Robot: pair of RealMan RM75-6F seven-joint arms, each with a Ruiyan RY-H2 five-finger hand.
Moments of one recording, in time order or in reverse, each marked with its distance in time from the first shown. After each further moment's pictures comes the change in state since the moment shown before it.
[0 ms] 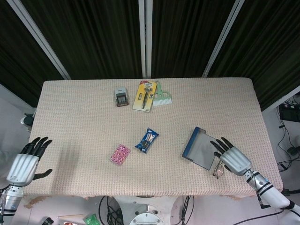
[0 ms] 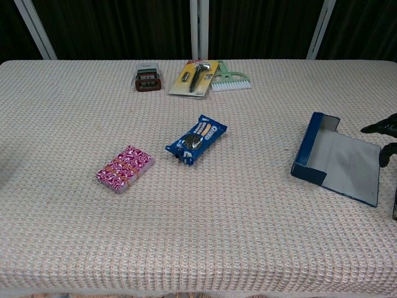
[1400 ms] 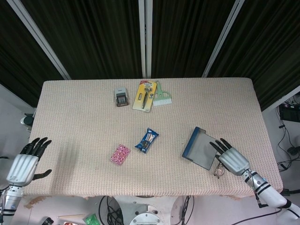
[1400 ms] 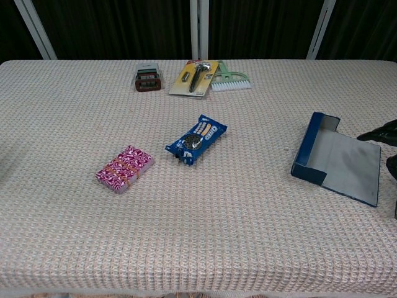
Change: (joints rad) left arm 0.000 0.001 0.004 0.004 -0.010 -0.012 -0.004; right arm 0.021 -0.050 -0.044 0.063 0.032 0.002 0.016
